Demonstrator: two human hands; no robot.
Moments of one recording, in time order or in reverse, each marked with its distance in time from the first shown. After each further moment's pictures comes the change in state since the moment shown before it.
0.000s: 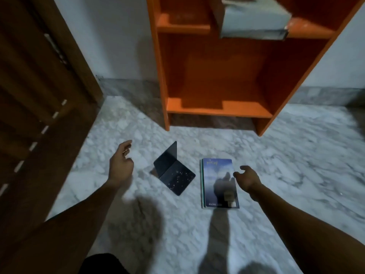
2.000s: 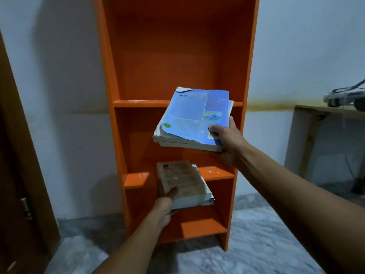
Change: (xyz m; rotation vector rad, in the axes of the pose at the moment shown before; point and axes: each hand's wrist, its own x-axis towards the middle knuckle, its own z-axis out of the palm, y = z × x) left_hand 0.021 0.374 0.110 -0.695 -0.402 -0.155; right_hand -0.185 -0.339 -0.312 0.981 0.158 -0.830
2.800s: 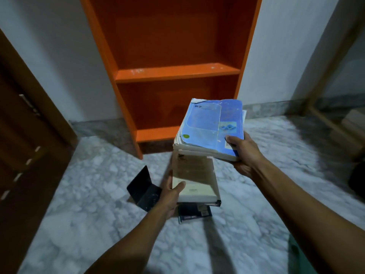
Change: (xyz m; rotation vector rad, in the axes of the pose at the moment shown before) left_hand -0.095 -0.288 -0.093 0.124 -0.034 -0.176; right_hand -0.167 0.240 -0.151 0.148 0.128 0.557
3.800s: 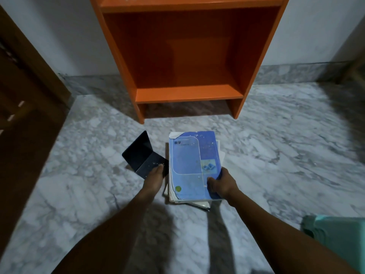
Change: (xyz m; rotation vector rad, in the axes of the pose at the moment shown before) left_hand 0.051 -0.076 -0.077 0.371 0.311 -0.238; right_hand 0.037 0.238 -0.070 -1.034 -0.005 0.291
